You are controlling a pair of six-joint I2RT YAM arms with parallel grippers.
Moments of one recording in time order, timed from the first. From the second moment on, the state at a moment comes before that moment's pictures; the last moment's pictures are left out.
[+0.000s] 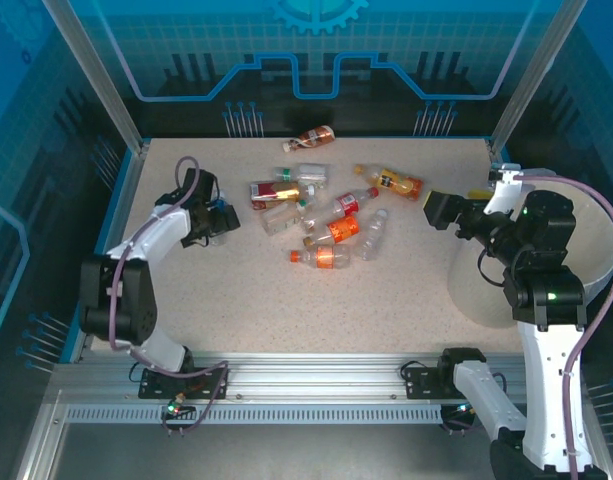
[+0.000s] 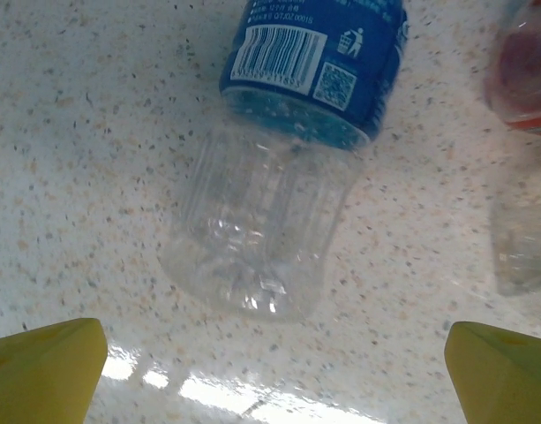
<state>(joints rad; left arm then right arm) -0.06 1.62 1.14 -0.68 -0.07 -0.49 -0.02 0.79 1.26 -0.77 -0.37 0.28</state>
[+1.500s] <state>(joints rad) -0.13 1.75 1.11 -0.55 -0.03 -0.19 -0.01 0.77 1.21 -0.77 -0.38 0.28</state>
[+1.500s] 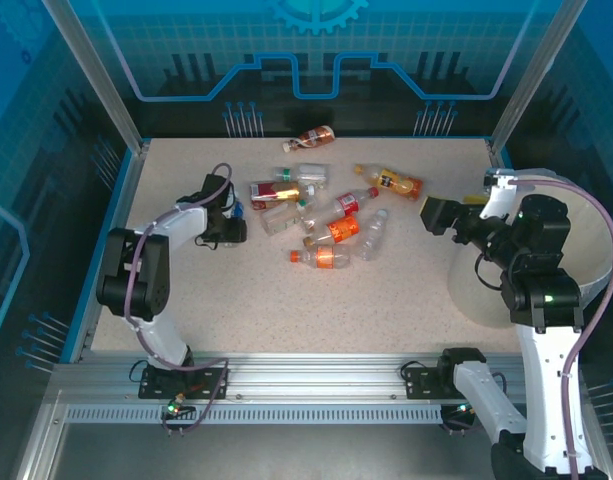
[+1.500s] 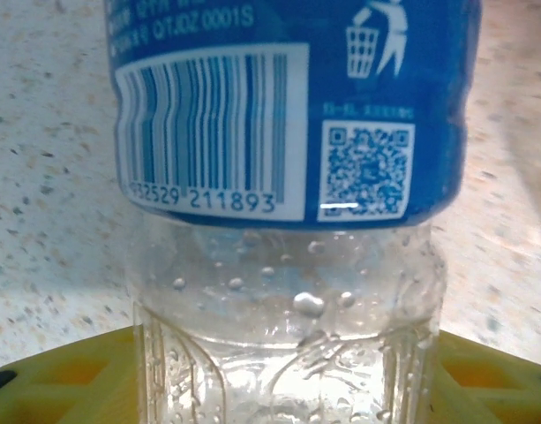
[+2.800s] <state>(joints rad) -0.65 1.30 0.98 0.23 0.74 -0.64 0.39 1.04 1.27 -0.56 -0.53 0.40</state>
